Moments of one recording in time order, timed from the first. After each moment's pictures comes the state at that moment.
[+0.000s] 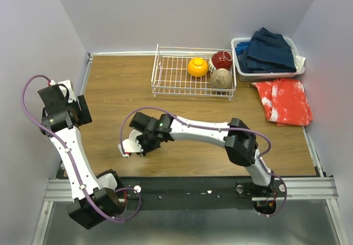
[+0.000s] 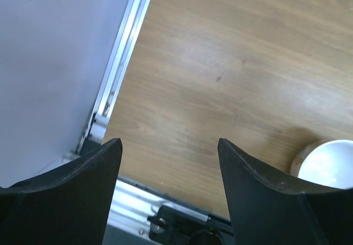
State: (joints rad) left arm 0.51 0.98 1.15 -1.00 0.02 0.13; right arm 1.23 2.14 1.76 -0.67 -0.25 -0.91
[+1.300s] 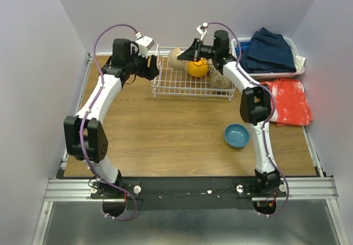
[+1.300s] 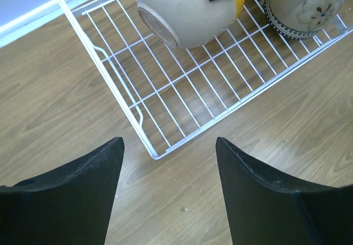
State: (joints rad) left arm -0.16 1.65 1.49 -0.37 0.46 0.13; right arm 0.33 2.45 2.19 0.15 -1.00 0.66
